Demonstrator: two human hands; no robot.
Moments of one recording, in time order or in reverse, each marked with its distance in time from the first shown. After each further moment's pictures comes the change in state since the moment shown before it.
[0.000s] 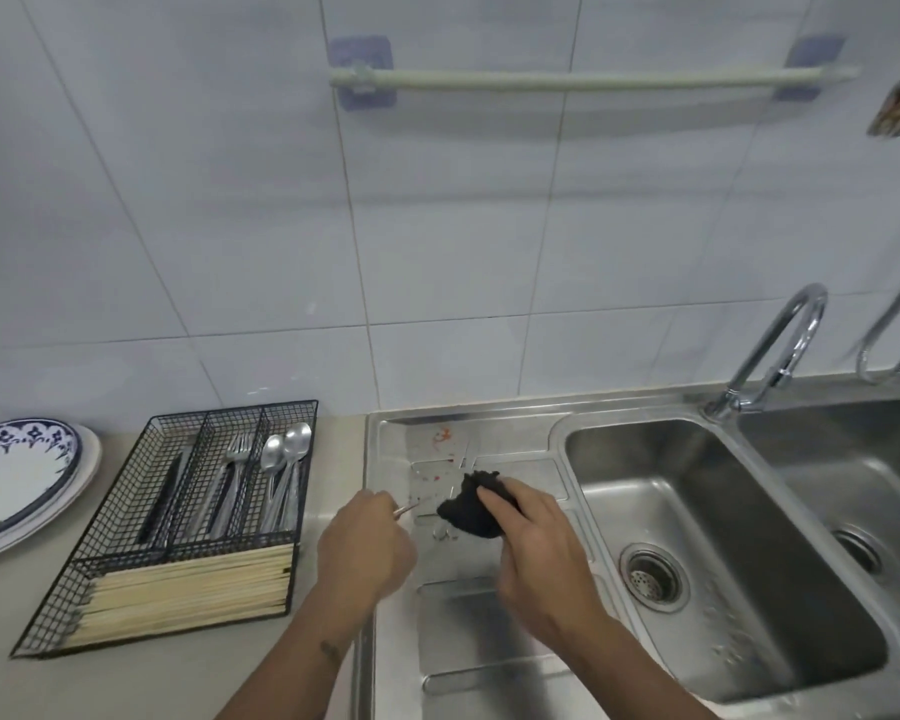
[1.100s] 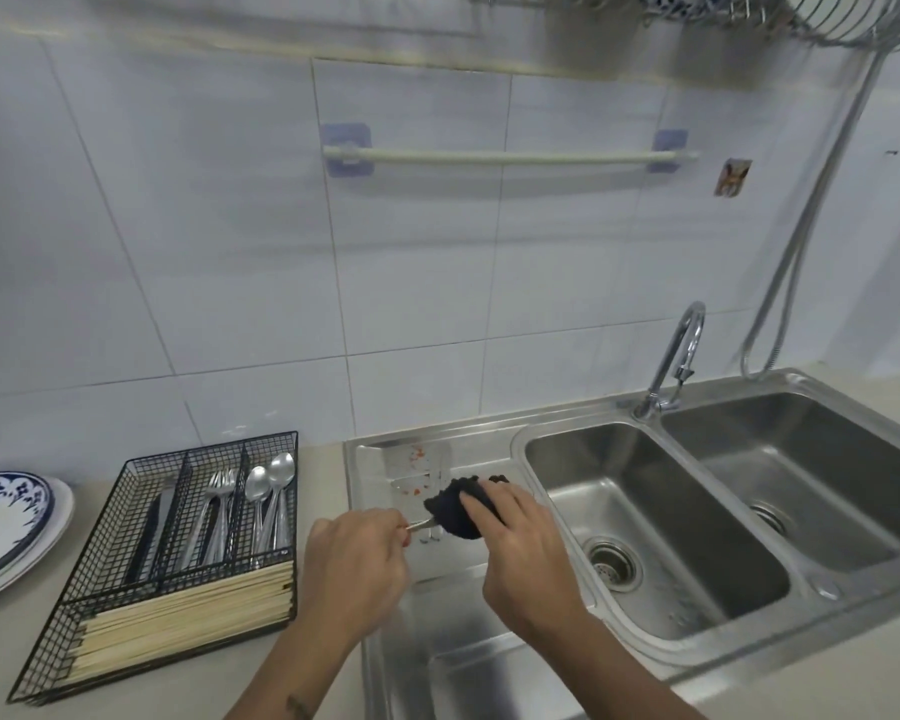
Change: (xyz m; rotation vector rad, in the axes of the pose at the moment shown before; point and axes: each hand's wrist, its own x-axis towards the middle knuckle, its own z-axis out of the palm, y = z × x) left_hand -0.060 -0.024 -0.043 -0.071 0.179 0.411; right_hand -0.038 -0.047 -0.016 -0.209 0.153 -0.045
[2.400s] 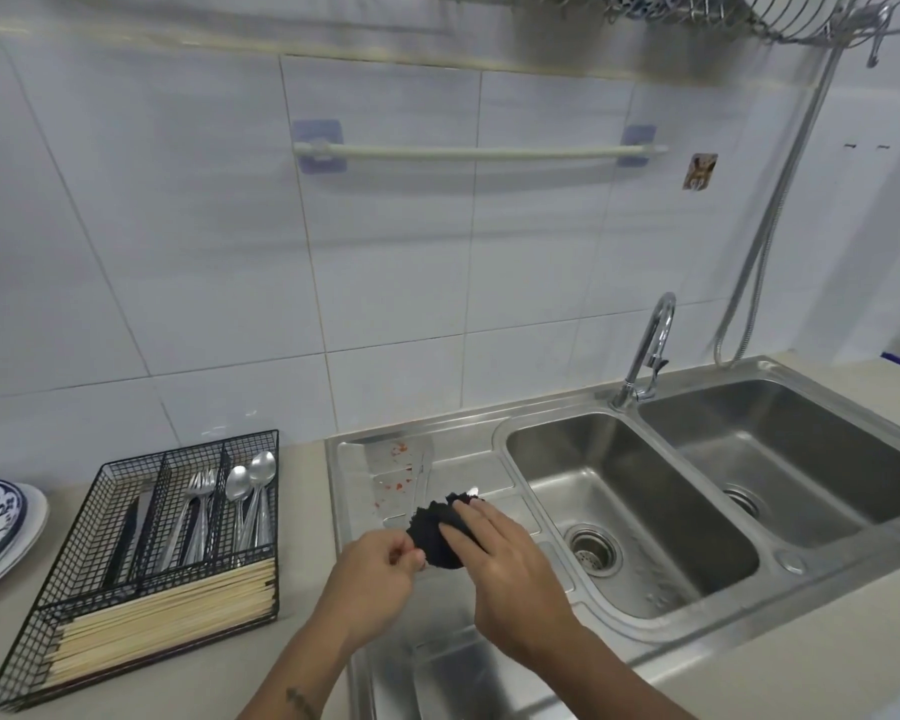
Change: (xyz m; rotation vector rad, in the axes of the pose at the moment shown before) left_hand -0.012 0.024 0.018 -0.456 -0.339 -0.261; right_hand -0.029 0.006 -0.005 -0.035 -0.071 -0.127
